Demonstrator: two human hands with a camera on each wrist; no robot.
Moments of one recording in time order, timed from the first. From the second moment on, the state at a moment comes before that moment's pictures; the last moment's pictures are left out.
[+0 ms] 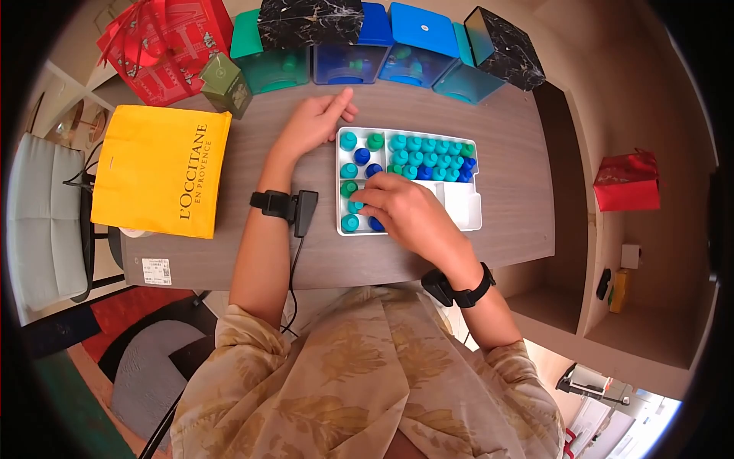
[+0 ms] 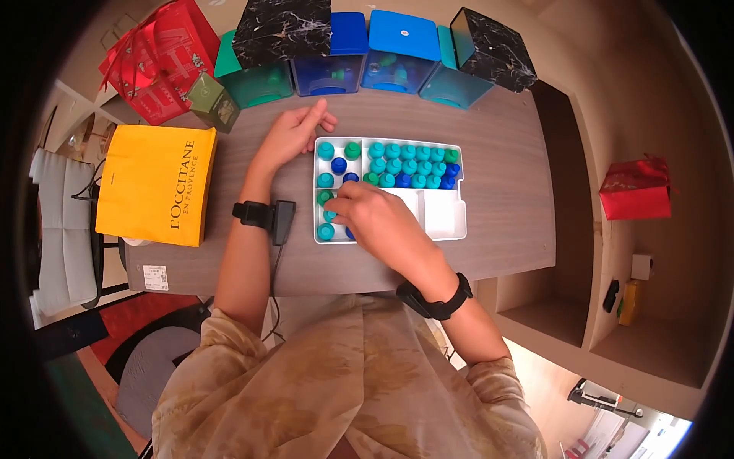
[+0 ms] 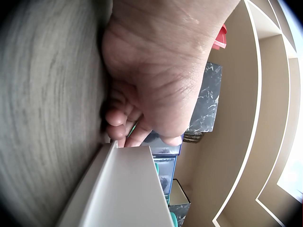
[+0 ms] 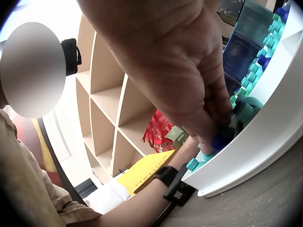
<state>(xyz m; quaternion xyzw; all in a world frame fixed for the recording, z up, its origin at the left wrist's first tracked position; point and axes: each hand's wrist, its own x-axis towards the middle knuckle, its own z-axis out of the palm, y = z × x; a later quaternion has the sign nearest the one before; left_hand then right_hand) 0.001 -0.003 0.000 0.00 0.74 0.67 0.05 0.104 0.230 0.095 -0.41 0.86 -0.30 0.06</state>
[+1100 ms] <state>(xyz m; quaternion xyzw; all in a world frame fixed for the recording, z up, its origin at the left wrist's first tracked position) 0.002 -0.003 0.001 0.00 0.75 0.67 0.04 0.116 0.281 0.108 -0.23 0.91 -0.34 -0.05</state>
